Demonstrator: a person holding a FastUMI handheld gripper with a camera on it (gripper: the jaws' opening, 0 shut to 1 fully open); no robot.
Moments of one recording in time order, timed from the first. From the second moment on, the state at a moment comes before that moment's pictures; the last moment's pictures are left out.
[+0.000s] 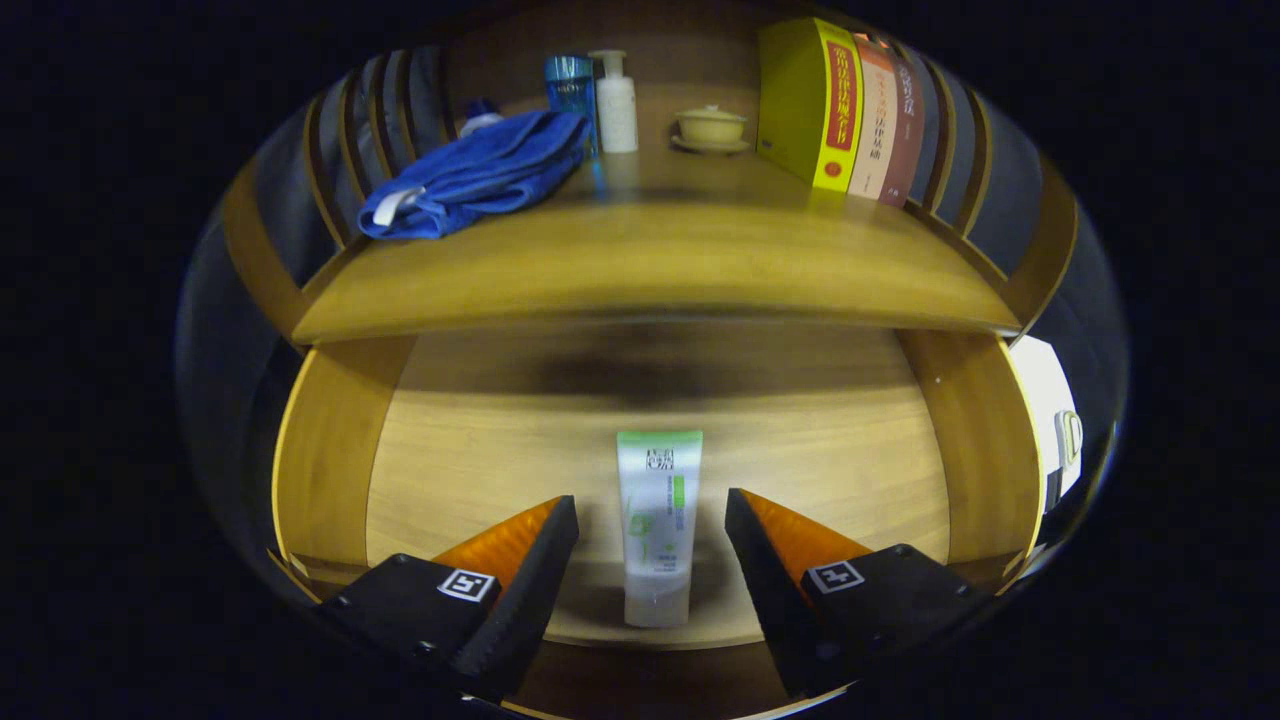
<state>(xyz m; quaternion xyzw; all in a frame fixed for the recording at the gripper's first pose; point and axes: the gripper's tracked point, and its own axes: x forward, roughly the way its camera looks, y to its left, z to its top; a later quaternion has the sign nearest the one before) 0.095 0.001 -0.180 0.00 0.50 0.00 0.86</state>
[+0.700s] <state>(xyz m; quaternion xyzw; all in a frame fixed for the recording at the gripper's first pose) 0.077 -0.006 -0.215 -0.02 0.58 -0.02 0.81</state>
